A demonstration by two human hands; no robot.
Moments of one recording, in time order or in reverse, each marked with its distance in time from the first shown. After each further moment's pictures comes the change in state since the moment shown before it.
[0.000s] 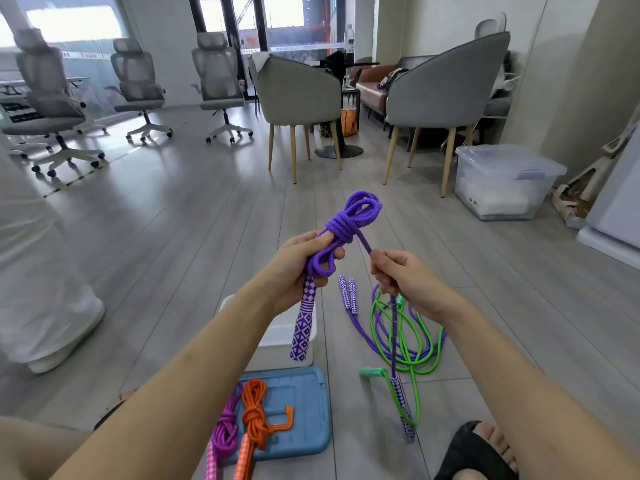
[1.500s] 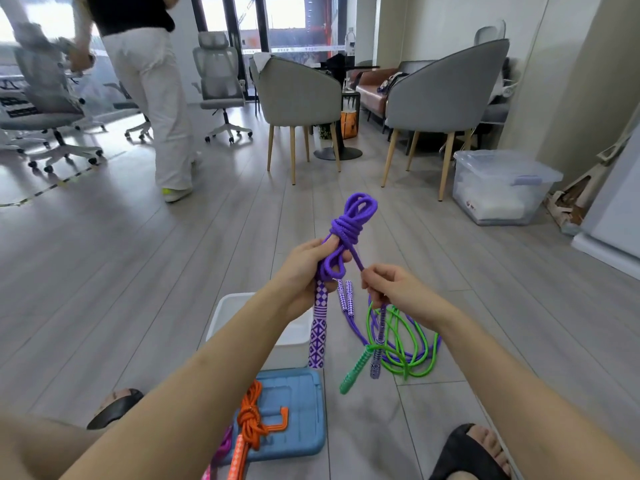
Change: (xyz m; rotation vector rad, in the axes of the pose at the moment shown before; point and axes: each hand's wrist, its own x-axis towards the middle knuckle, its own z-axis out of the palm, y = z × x) left_hand 0.012 -0.020 0.014 -0.043 0.107 0.021; right_hand -0.002 0.013 0.000 -0.170 -0.067 0.051
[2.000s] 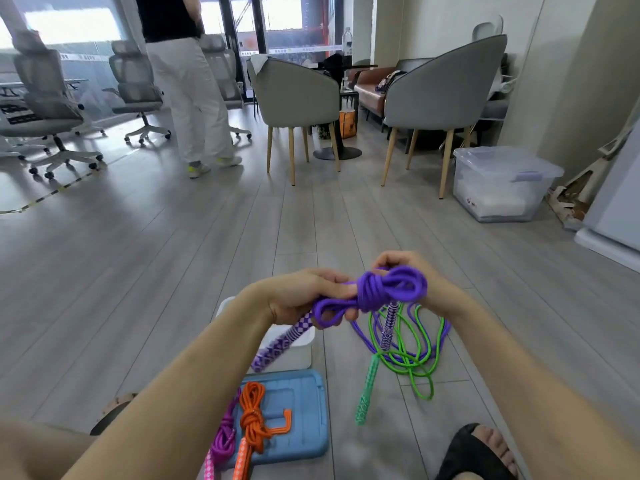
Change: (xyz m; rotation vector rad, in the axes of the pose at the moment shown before) left_hand -0.008 0.007 -0.018 0.390 -0.568 -0.352; right_hand 0.006 -0.001 -0.028 -0.052 -0.013 -0.214
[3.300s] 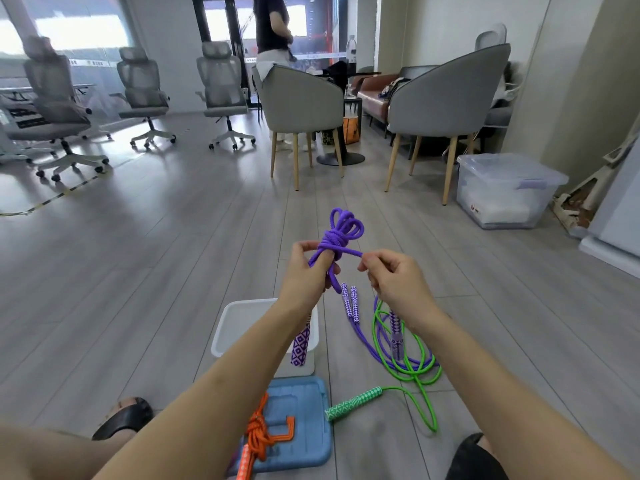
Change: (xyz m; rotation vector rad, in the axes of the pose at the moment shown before) left_hand 0.020 -0.002 0.013 -0.107 1.001 0.361; right_hand 0.005 -0.035 0.056 0.019 0.396 0.053
